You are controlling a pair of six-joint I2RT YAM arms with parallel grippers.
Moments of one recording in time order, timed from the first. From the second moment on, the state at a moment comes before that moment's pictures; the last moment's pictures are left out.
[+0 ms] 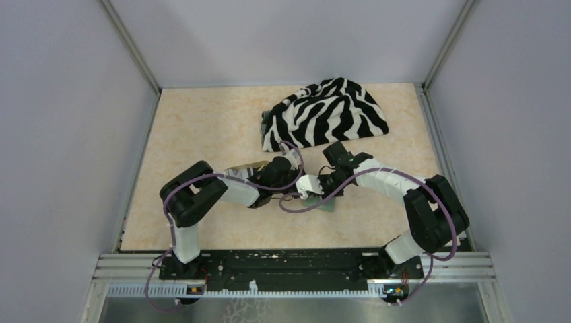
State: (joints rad) left arm -0.88 1.89 0.80 0.64 0.25 -1.03; right arm 0.57 1.49 0.86 -0.62 -0.44 -1.27
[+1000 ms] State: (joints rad) left arm -0.87 1.92 0.73 0.75 0.27 -1.09; right arm 0.61 1.55 0.93 -0.70 -0.39 -1.23
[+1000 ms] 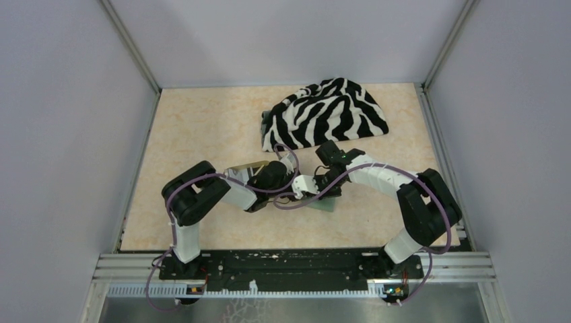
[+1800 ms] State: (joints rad) left arm -0.88 1.85 0.68 0.70 0.23 -1.06; right arm 0.62 1.58 0.97 -0.73 -0.38 -1.19
